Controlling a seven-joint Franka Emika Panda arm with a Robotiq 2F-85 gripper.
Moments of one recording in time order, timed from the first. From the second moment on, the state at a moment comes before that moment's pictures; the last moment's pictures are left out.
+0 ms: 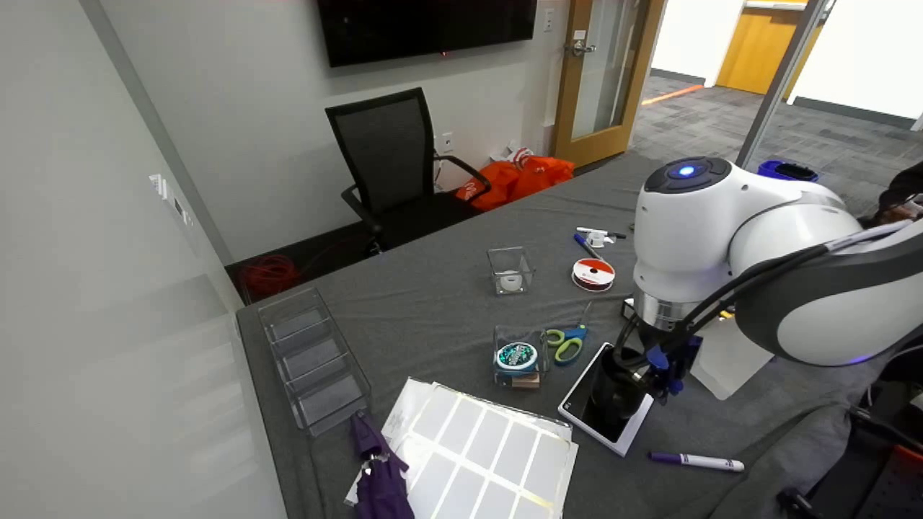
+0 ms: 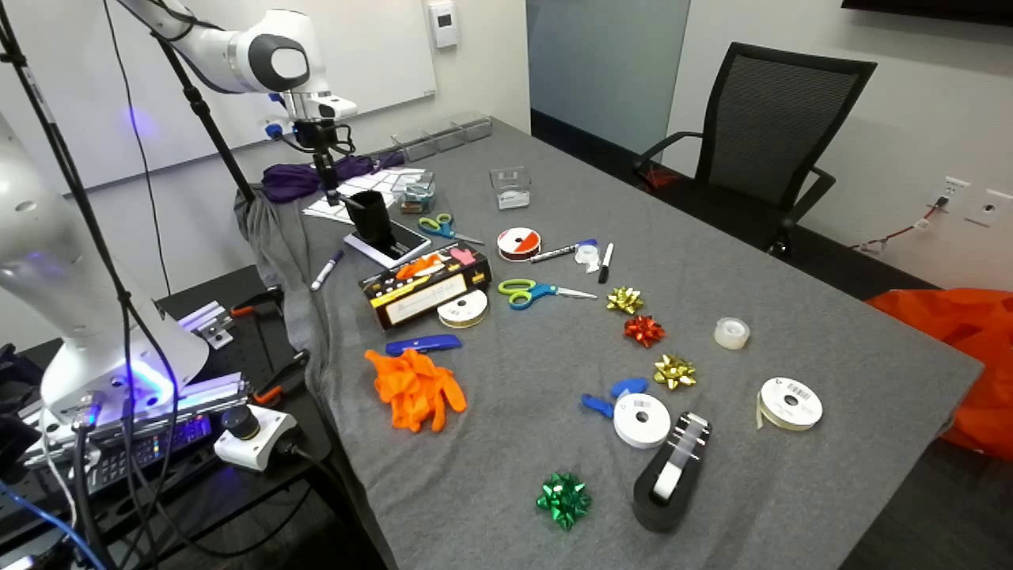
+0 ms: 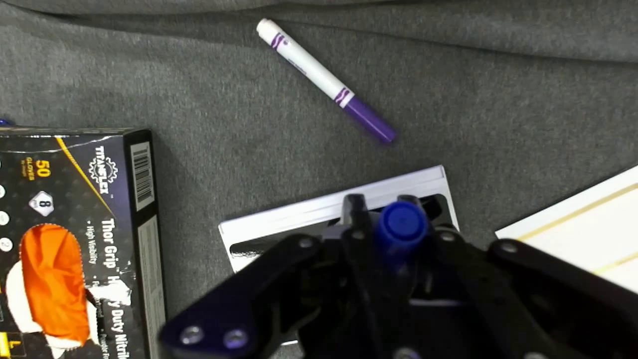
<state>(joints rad) 0.26 0.12 0.24 -2.41 -0.12 2.32 0.65</state>
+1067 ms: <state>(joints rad) 0.27 -0.34 0.25 -2.45 0.27 2.05 0.31</state>
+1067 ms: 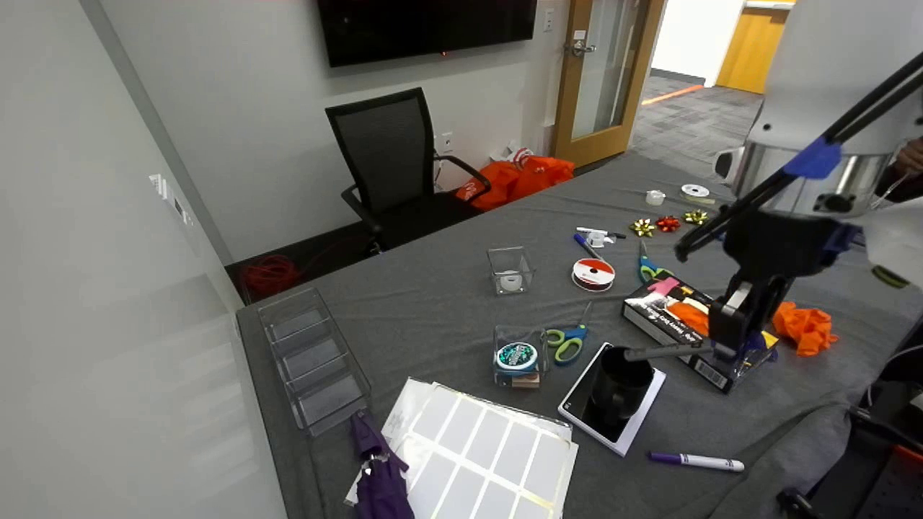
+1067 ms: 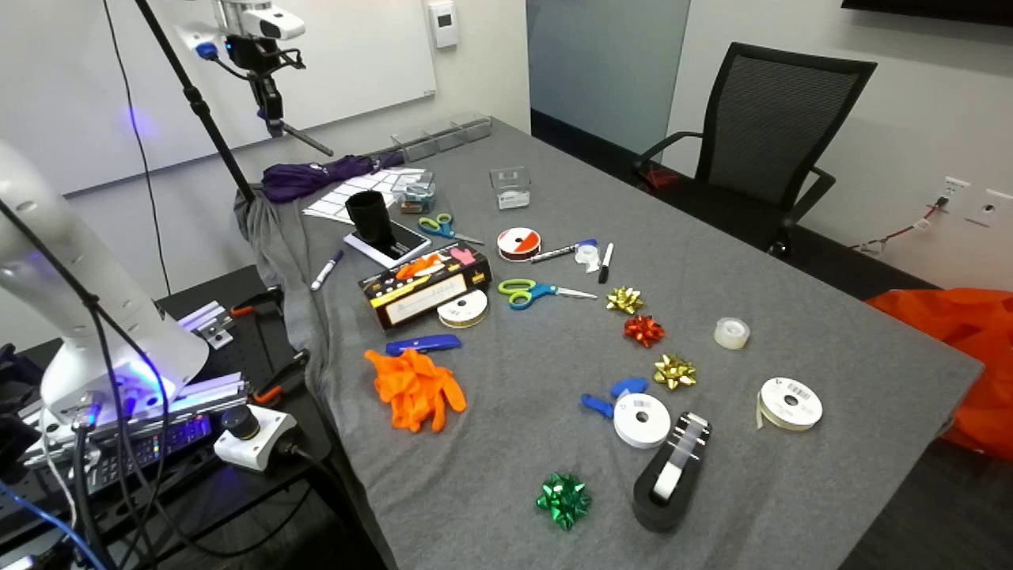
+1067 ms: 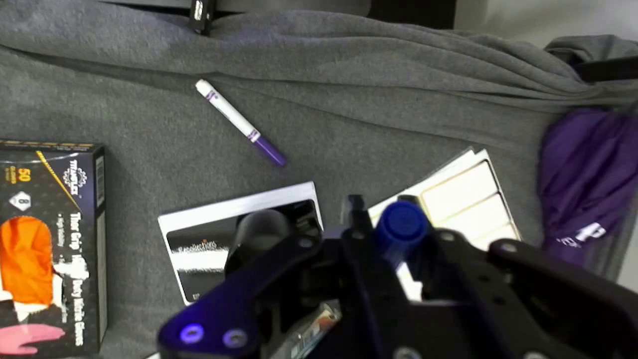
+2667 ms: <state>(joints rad) 0.08 0.01 0.19 -2.20 -0.08 2.47 0.77</state>
